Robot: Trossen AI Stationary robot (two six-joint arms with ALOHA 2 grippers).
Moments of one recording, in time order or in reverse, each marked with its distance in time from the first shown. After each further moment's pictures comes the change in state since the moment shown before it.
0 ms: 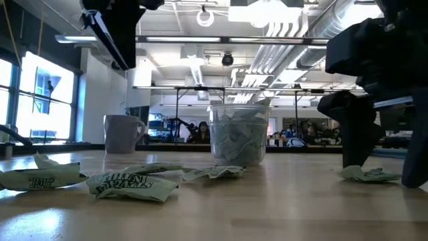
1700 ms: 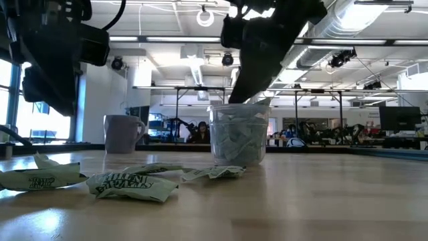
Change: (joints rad) left arm -0.002 -0.483 -0.784 0.813 0.397 -0.060; right arm -0.472 0.030 0.389 -0.208 -0.107 -0.199
